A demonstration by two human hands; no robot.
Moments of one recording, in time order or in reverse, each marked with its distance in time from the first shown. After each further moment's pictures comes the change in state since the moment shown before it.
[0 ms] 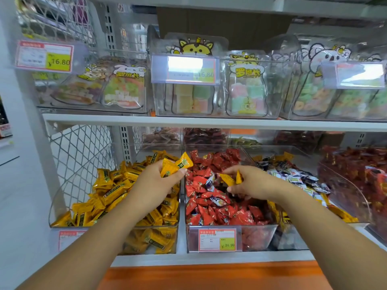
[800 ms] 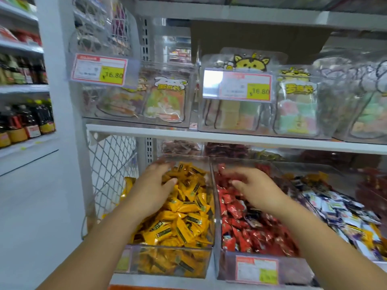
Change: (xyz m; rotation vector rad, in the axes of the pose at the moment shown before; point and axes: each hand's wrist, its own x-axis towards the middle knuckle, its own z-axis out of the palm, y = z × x) left_hand 0.032 -0.046 -0.060 0.298 0.054 0.110; right_hand 0.054 -0.048 0.033 0.056 0.251 -0.275
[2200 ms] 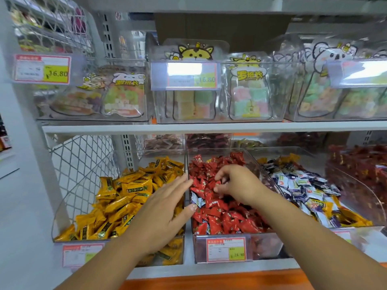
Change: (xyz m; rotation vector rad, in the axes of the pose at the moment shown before) left_hand -0.054 0.043 0.055 0.189 -0.187 0.391; right_hand -0.028 0.028 -0.009 -0.108 0.000 0.162
